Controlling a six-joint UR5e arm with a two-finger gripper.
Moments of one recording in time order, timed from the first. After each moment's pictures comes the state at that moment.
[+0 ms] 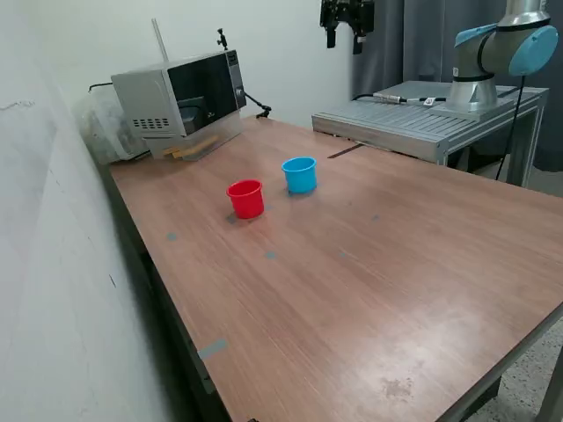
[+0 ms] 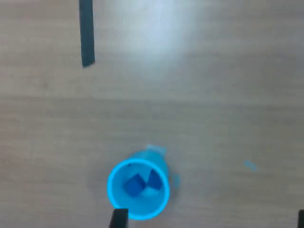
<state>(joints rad) -0.18 -1.58 1.73 -1.80 -1.72 2.95</state>
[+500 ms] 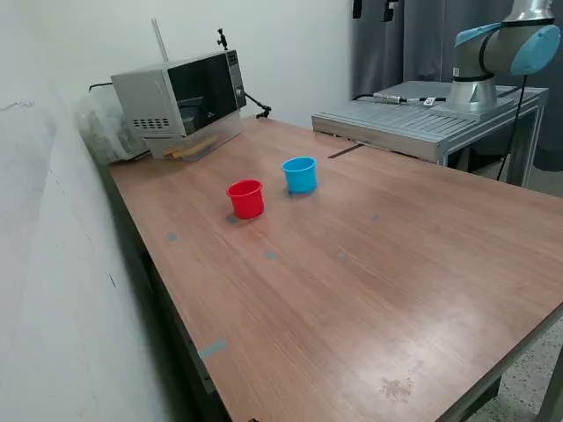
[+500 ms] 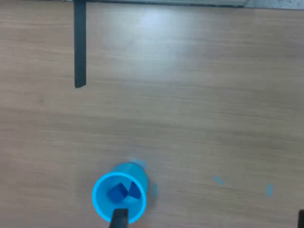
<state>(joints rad) -0.13 -1.72 1.74 -1.68 -1.72 2.95</state>
